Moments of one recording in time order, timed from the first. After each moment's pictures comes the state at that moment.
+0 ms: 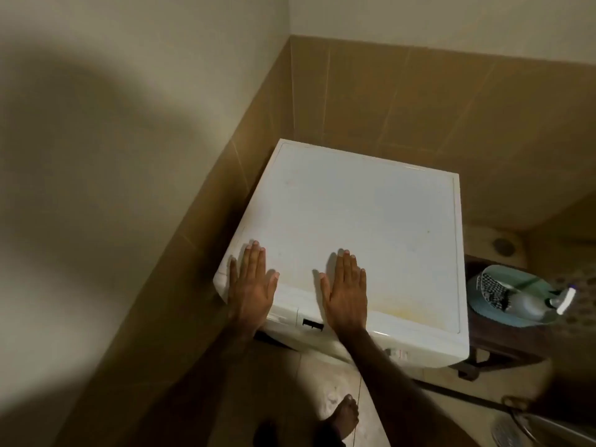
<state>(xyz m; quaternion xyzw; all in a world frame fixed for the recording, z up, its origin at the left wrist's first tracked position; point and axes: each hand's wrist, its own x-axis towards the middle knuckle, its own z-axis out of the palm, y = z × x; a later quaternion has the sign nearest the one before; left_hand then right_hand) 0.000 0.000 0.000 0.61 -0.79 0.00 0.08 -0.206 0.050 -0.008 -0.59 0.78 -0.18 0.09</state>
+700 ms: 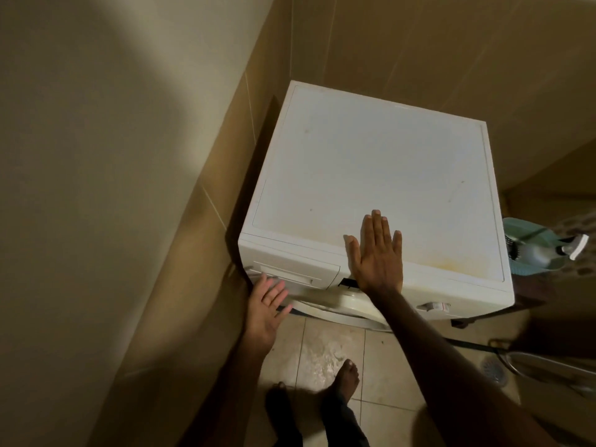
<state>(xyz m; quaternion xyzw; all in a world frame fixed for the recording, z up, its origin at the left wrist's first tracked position) 0.074 0.068 -0.075 0.54 -0.04 -0.76 0.36 -0.176 0.053 -0.042 -0.56 0.82 -0.06 0.06</state>
